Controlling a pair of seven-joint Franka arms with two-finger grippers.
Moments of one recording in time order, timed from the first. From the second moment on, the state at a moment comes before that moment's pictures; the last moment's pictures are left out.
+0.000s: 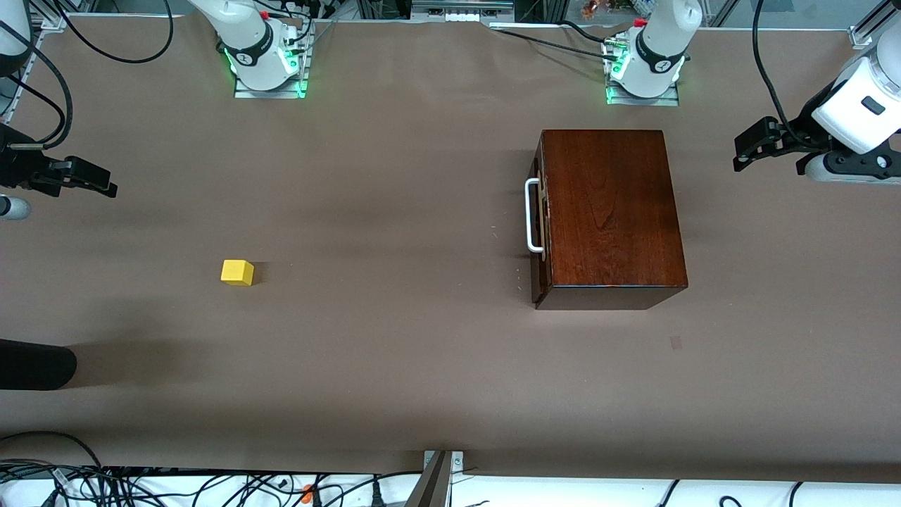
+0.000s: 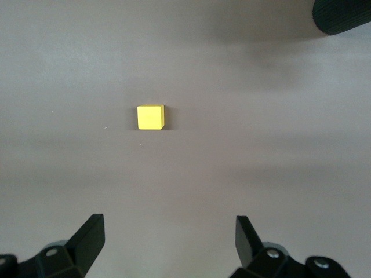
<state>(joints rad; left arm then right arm) -0.14 0.00 0.05 -1.56 -0.02 1.51 -0.06 -0.04 0.07 -0.06 -1.65 0.01 1.64 -0.09</state>
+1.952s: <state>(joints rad) -0.30 0.18 -0.37 -1.45 0.00 1.54 -0.71 -0.04 0.07 -0.06 -1.65 0.01 1.64 -0.09</state>
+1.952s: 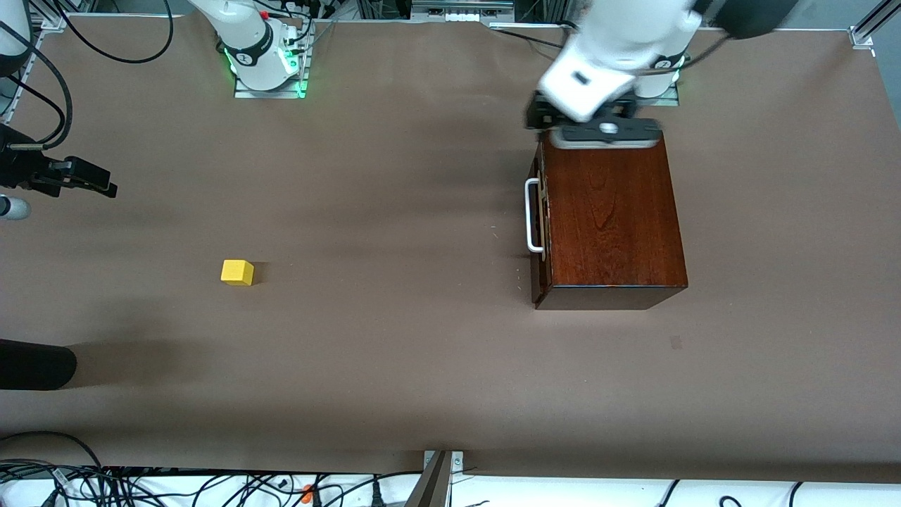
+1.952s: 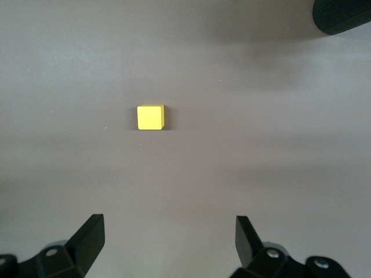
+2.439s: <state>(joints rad) -0.40 0.35 -0.37 -1.39 0.10 1.59 -0.76 -0.04 0.07 -0.06 -1.65 0.01 1.64 -0.09</state>
